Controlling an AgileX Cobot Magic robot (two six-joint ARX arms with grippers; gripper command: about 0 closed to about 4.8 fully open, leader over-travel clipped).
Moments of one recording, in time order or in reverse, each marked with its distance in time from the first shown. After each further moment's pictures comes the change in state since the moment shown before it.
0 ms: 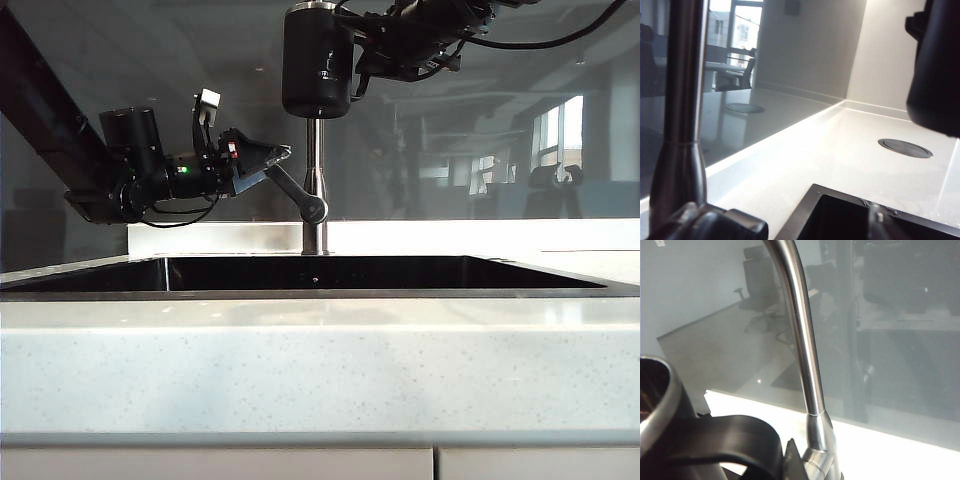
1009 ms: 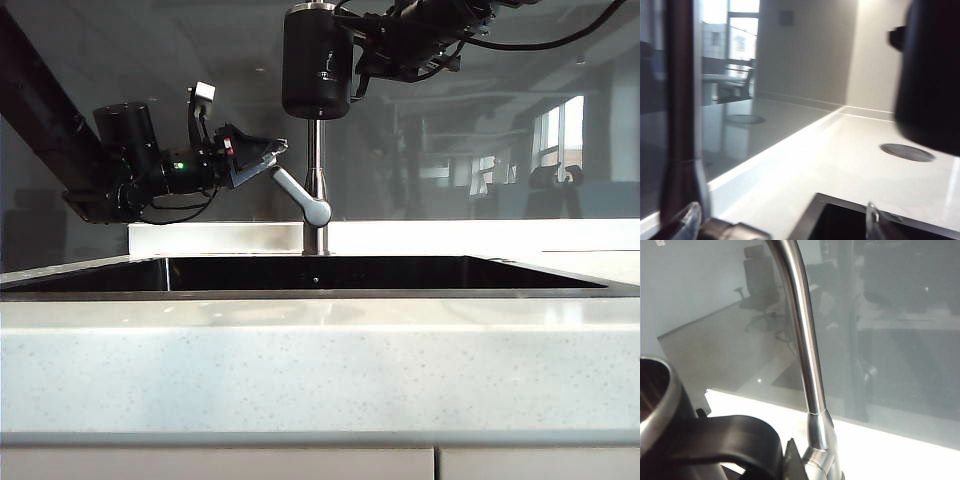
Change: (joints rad) left arm 0.006 0.000 -0.001 0.053 -0.024 0.000; right arm 0.000 0.000 -0.001 -0.002 0.000 0.000
